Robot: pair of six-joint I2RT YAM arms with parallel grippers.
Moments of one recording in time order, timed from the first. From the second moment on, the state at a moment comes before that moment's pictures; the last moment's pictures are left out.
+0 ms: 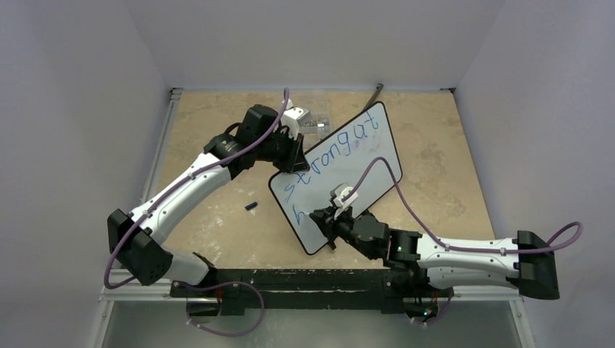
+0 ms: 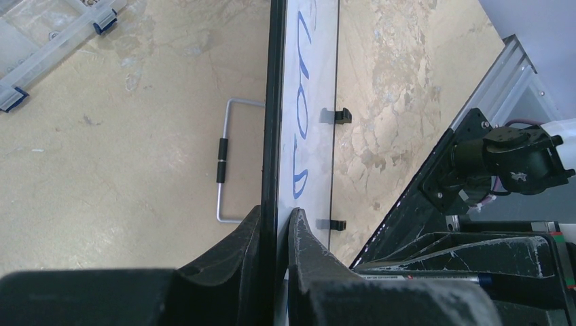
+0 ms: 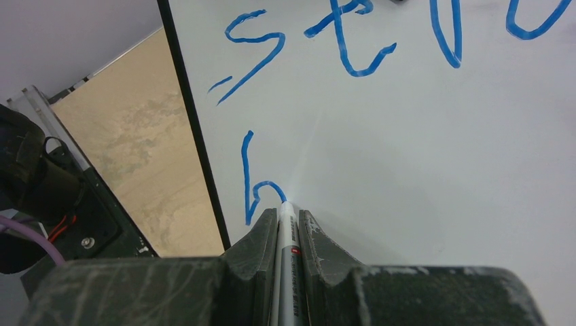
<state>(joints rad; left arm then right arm) -0.64 1.41 1.35 -0.62 0.34 -0.17 1.30 0.95 0.48 0.25 0.51 0.28</state>
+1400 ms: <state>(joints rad) -0.64 1.41 1.35 -0.62 0.34 -0.20 1.30 0.91 0.48 0.22 0.55 0.29</state>
